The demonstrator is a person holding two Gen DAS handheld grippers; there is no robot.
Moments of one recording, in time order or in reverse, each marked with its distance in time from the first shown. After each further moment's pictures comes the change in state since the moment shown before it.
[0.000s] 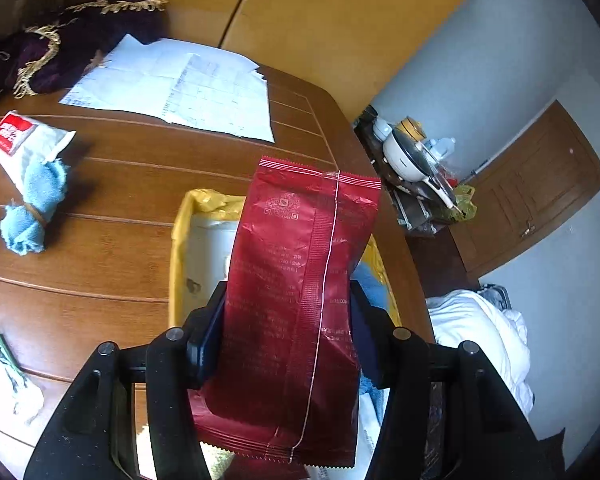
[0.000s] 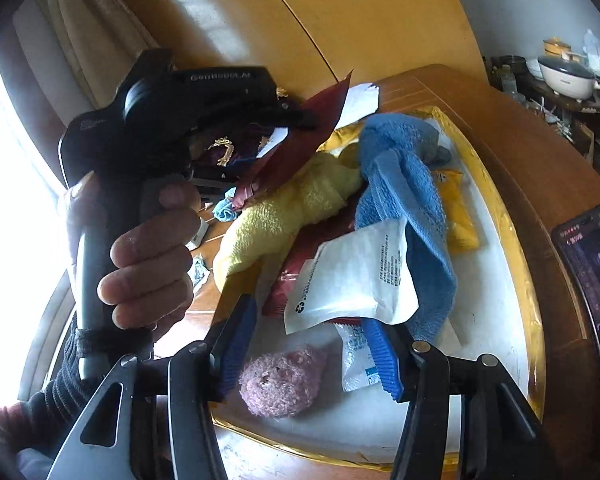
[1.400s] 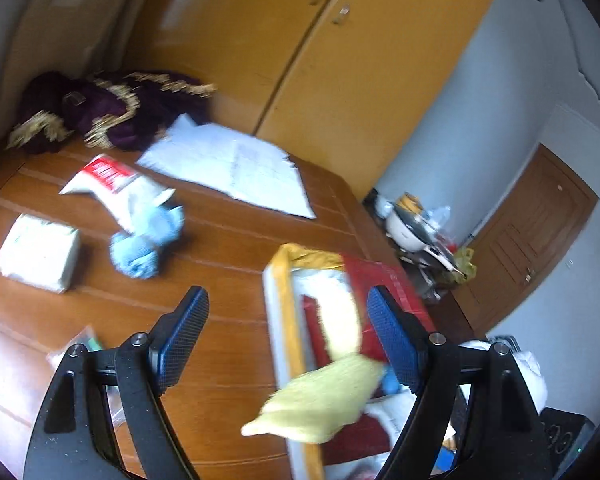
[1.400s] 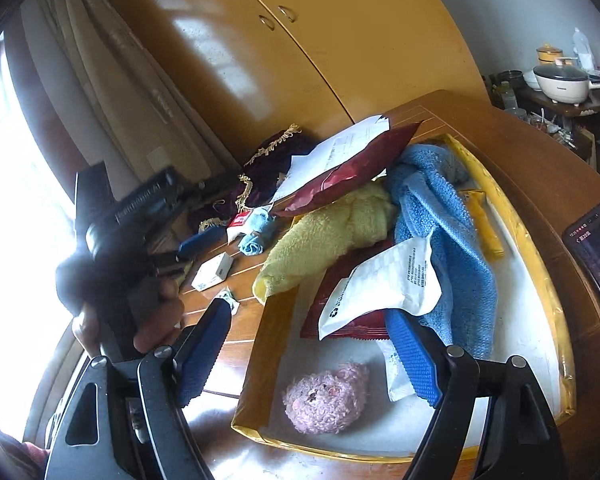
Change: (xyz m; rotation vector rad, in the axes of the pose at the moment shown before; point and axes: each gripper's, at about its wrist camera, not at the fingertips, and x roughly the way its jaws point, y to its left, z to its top) left arm -0.082 0.070 -0.044 -0.015 -0.343 0.033; right arm -0.013 0.019 -0.001 0.031 -0.148 0.052
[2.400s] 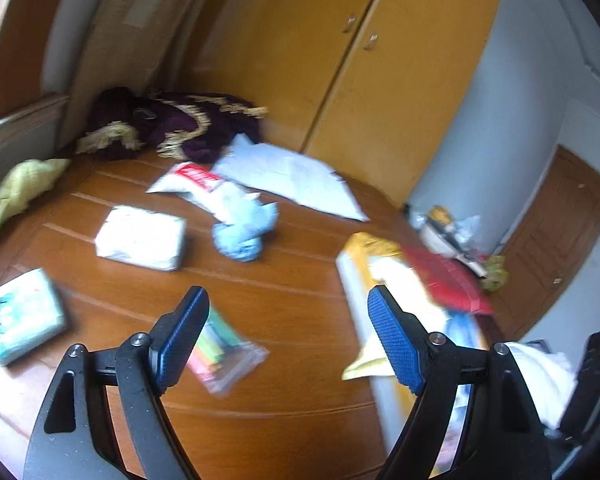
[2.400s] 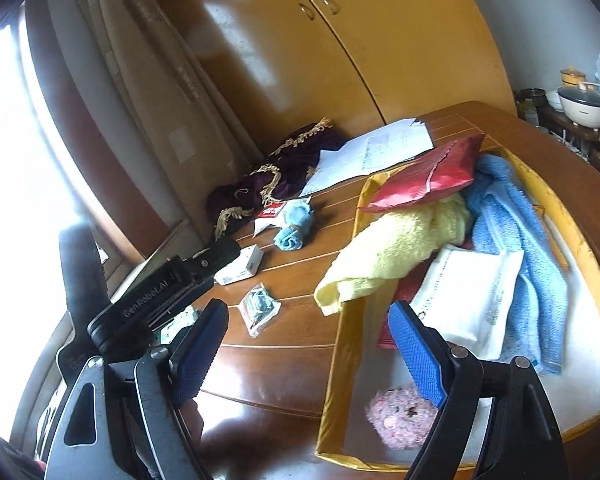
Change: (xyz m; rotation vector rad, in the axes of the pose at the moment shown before) left arm -0.060 0.052 -0.030 0.049 -0.087 0.146; right arm 0.023 0.062 0.004 -0.082 0.015 0.021
